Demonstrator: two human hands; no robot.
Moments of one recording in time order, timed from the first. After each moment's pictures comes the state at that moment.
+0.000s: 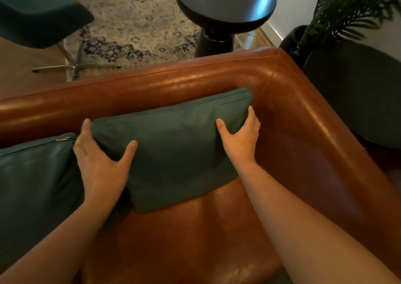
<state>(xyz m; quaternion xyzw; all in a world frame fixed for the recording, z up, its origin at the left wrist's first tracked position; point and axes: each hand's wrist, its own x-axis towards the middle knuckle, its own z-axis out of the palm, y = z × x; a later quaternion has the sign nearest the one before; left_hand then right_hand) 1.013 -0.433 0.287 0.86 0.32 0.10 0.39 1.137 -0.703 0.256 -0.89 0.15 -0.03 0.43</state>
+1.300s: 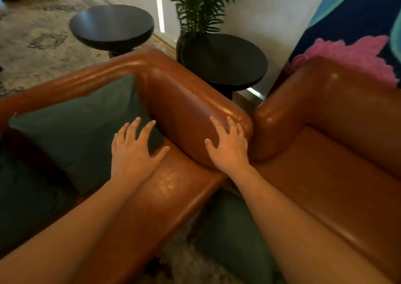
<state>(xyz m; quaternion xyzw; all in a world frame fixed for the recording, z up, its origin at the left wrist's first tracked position) 0.823 -0.712 0.398 0.98 -0.09 0.02 0.17 0.788 -0.957 0.394 -0.96 0.14 0.03 0.24</state>
